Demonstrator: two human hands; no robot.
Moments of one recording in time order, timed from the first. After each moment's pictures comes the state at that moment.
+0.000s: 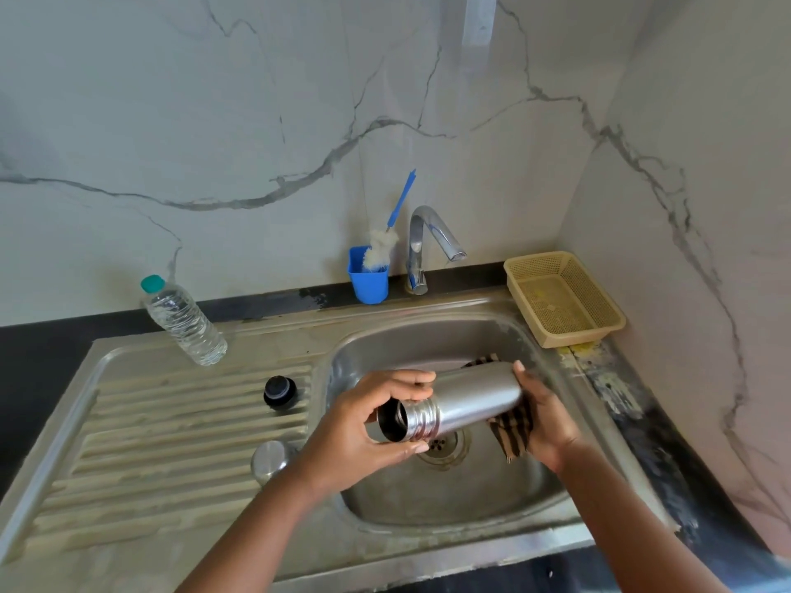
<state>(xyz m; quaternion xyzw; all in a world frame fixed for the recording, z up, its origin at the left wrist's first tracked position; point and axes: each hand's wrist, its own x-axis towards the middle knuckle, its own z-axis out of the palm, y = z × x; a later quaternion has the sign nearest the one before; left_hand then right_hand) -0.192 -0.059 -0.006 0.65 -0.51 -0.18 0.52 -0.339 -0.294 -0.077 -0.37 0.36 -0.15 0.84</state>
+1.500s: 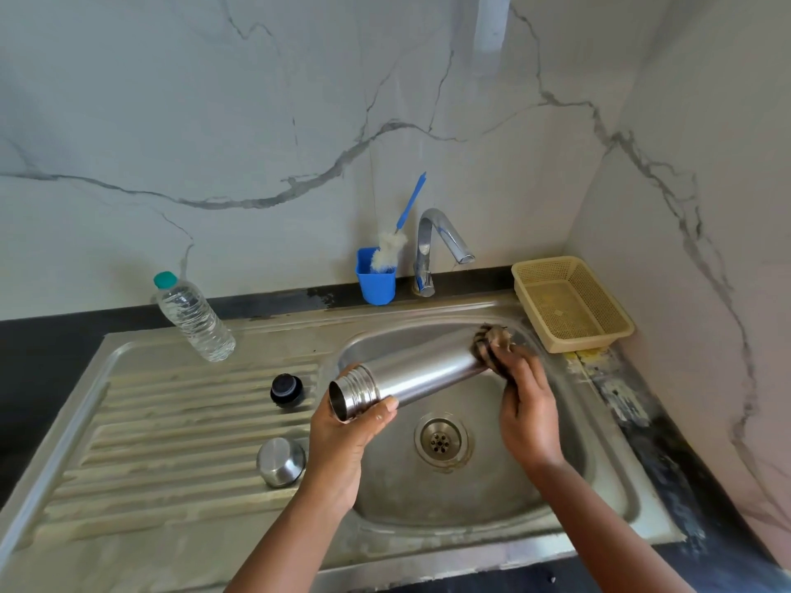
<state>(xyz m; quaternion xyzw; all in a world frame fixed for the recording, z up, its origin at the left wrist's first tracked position) -0.204 -0.062 -0.040 0.55 -0.04 -0.28 0.79 -0.322 -0.267 -0.074 -0.84 0.26 -0.37 0.30</state>
